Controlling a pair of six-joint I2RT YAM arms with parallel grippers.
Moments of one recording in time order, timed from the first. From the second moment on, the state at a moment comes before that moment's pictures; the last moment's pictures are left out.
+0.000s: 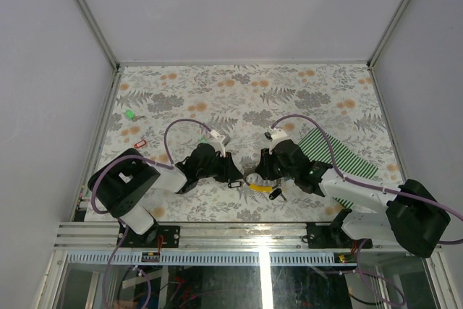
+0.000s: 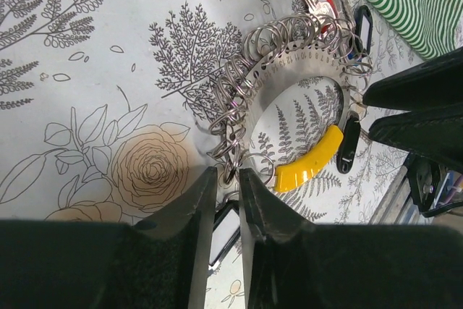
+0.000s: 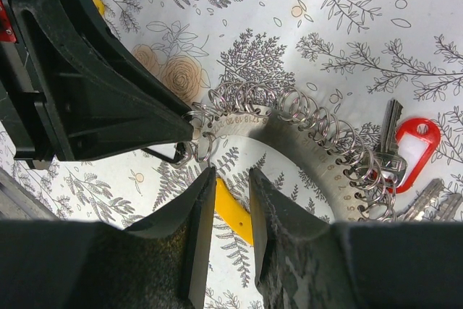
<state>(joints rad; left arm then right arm) -0.72 1.62 0.42 0.64 0.34 -0.67 0.82 1.21 0.53 0.01 0.01 0.49</state>
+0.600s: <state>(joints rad) -0.73 1.62 0.47 0.59 0.32 -0.59 0.82 1.20 0.52 0.00 0.01 0.49</state>
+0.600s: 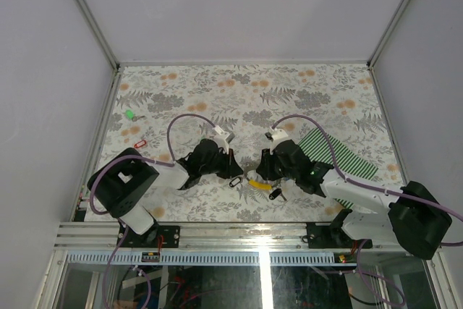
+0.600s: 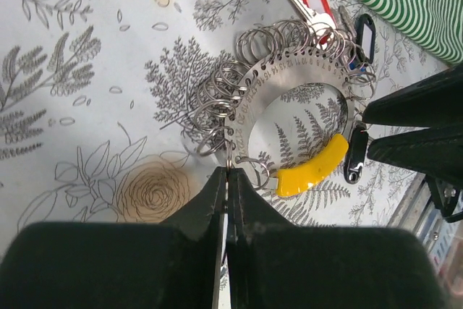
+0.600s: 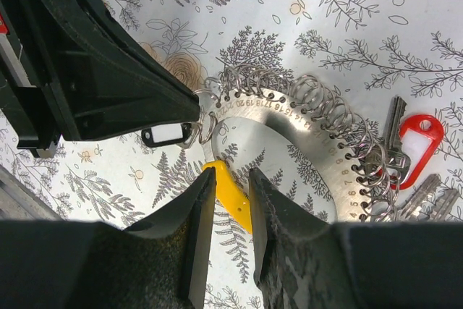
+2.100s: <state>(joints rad) -0.79 1.05 0.65 0.14 0.72 0.26 0.82 0.68 0.59 -0.04 -0.54 0.01</state>
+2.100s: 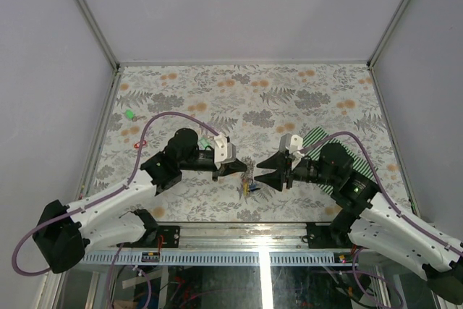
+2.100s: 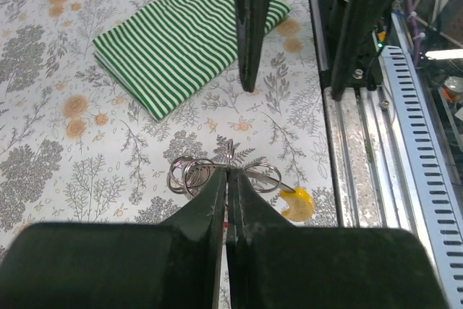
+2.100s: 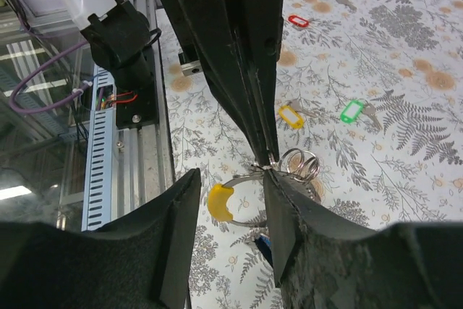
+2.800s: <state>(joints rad) -0.79 0.99 0.68 0.04 0.79 0.25 0.82 0.78 0.63 -0.08 -0.62 -0.14</state>
